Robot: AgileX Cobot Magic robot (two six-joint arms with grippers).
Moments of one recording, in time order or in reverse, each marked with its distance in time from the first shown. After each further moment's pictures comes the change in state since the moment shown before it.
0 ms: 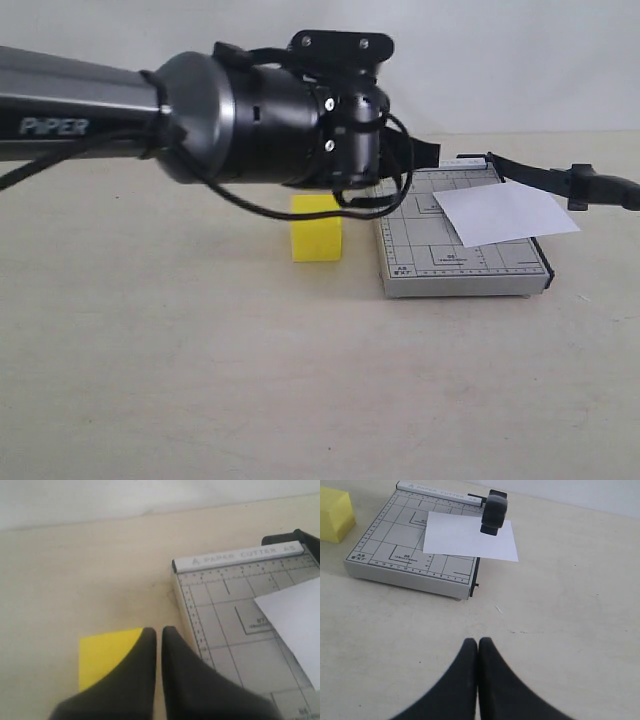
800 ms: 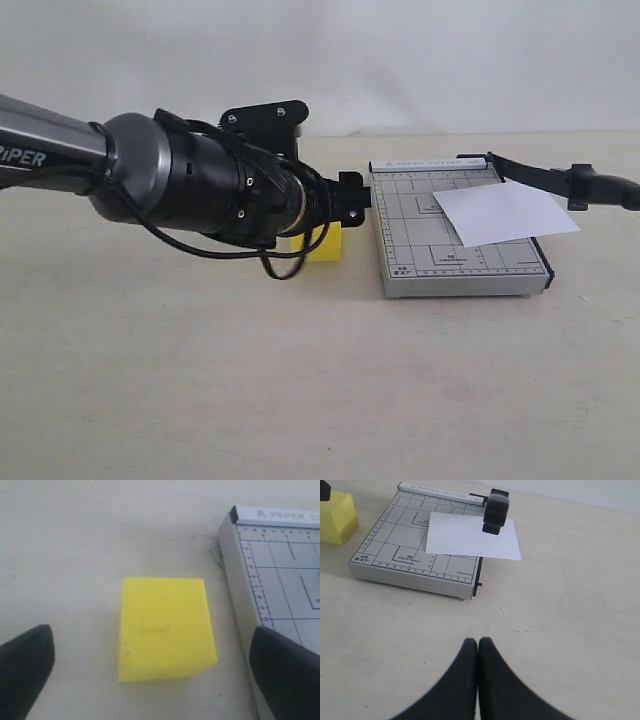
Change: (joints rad) left arm 0.129 -0.011 0.273 0.275 -0.243 -0.420; right arm 0.000 0.000 0.000 0.024 0.000 0.000
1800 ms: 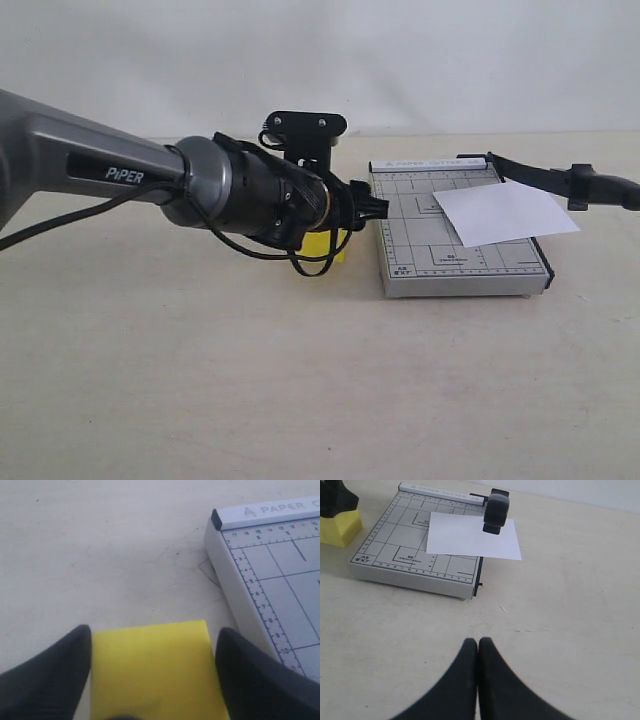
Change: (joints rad) left arm 0.022 0.187 -0.181 0.114 -0.020 0.099; right arm 0.000 0.000 0.000 0.002 0.000 0.000
